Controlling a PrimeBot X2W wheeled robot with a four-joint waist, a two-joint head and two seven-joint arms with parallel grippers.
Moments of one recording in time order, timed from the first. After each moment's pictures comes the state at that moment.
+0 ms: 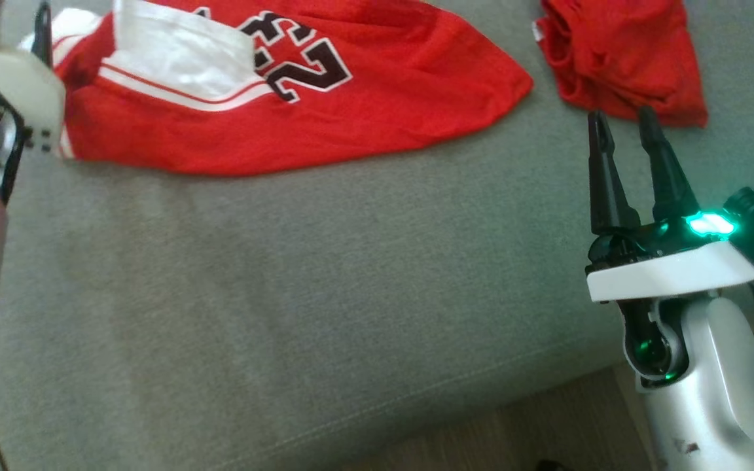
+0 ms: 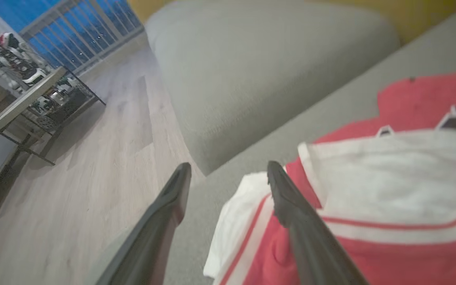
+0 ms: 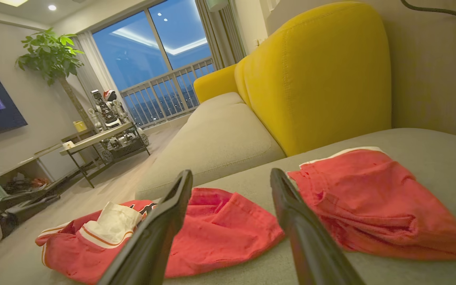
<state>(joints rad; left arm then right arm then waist) -1.04 0.42 -0.51 0.99 -0.13 -0.04 -0.09 -0.30 -0.05 0.07 0.07 0.46 0.13 -0.23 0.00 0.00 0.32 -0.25</state>
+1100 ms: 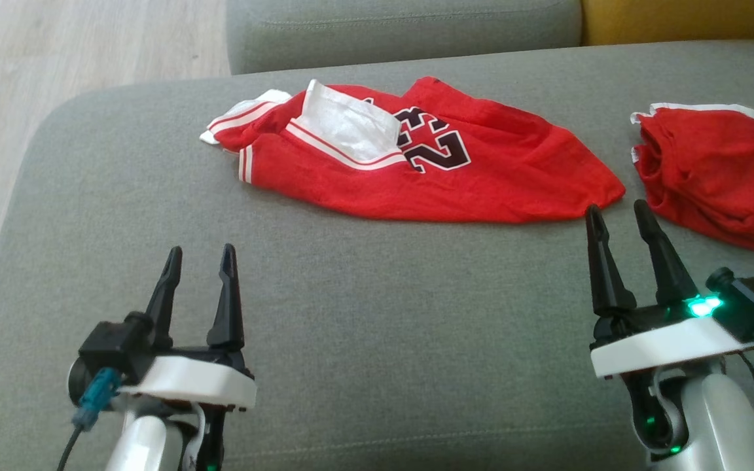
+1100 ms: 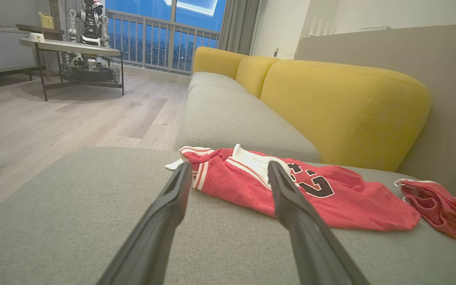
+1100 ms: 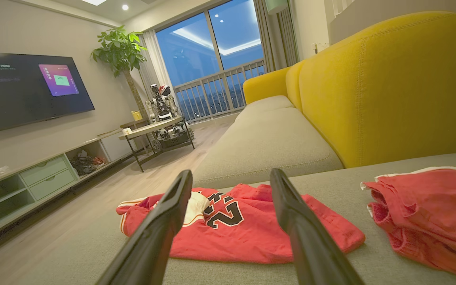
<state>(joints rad) -0.04 0.08 -0.22 0.09 -0.28 0.04 -0.26 -0.10 -0.05 0.03 0.07 0.36 0.13 -0.22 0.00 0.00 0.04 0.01</state>
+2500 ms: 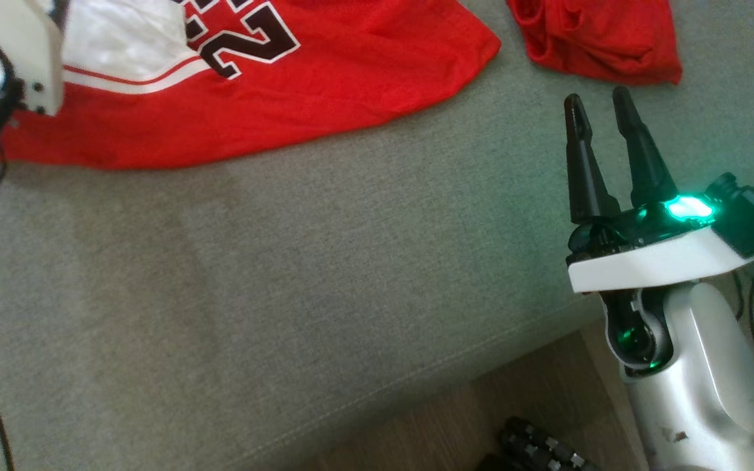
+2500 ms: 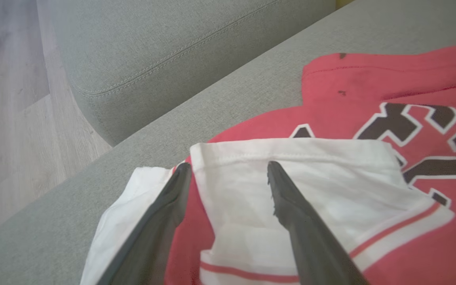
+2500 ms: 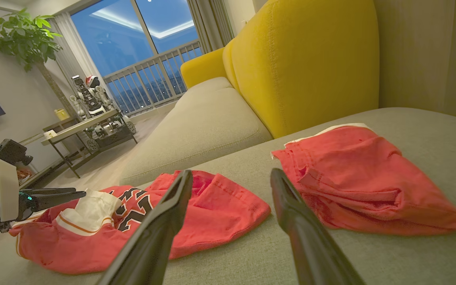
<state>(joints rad) -1.05 0.44 -0.44 0.74 -0.30 -0.13 0.35 -0.34 -0.05 0.13 0.08 0.49 0.13 -0.25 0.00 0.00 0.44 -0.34</state>
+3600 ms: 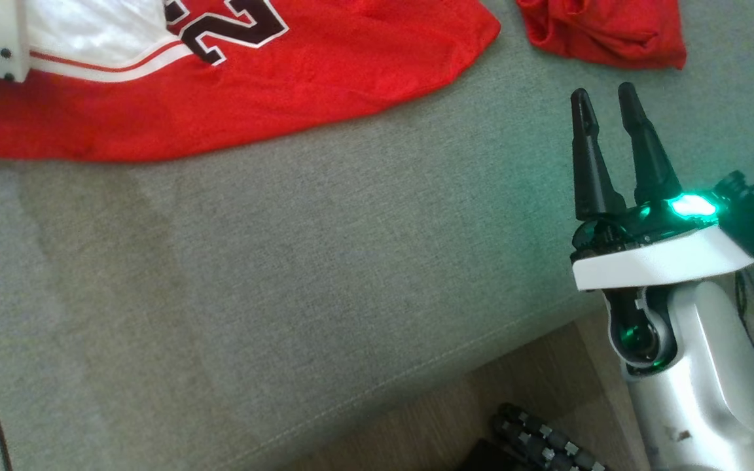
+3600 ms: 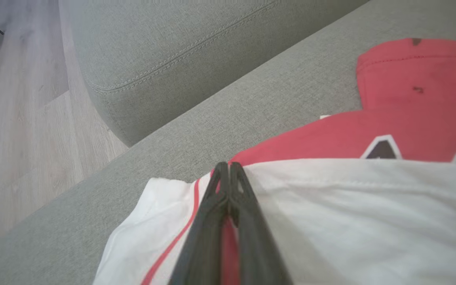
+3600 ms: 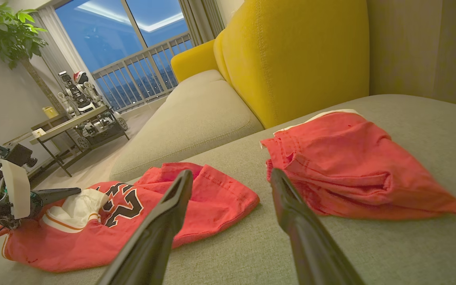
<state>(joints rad) -1.24 0.42 -0.52 1.06 -0.25 -0.12 0.18 -0.34 -0.05 0.12 0.07 0.51 0.13 -0.25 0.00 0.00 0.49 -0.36</state>
